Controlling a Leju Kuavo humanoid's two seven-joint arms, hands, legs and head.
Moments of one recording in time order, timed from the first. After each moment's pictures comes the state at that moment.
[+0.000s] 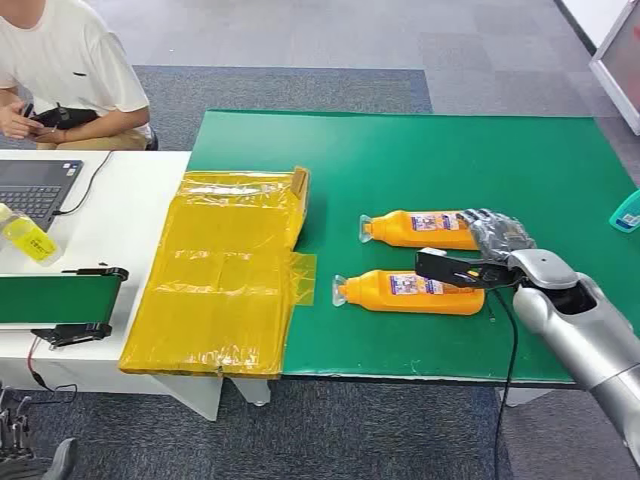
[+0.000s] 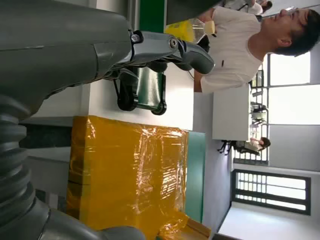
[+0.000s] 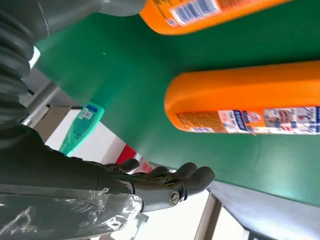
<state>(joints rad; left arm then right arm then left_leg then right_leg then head) 0.56 -0.36 0.43 -1.87 0.05 -0.26 -0.70 -0.67 -0.48 0.61 -1.24 0.69 0.33 0.21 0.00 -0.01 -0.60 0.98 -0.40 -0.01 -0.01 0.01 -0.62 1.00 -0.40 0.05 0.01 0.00</state>
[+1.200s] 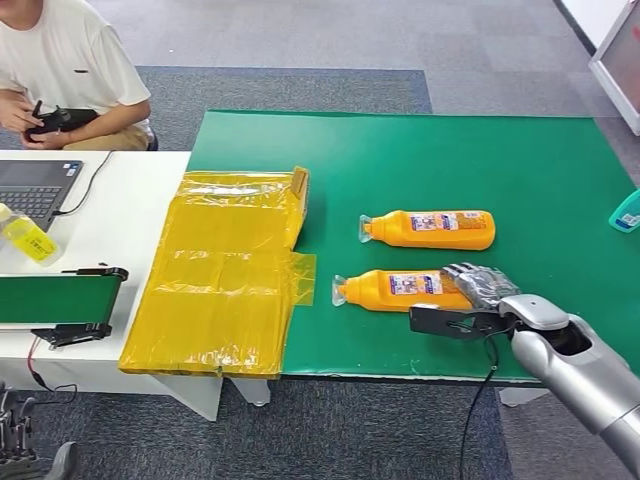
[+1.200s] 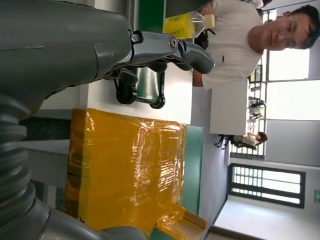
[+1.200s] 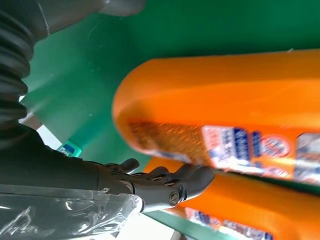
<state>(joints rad) 0.57 -0.36 0.43 -1.87 0.06 -0.32 -0.70 -0.56 -0.52 0.71 -1.28 0.62 0.35 0.17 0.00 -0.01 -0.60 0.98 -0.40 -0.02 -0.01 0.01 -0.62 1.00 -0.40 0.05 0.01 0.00</state>
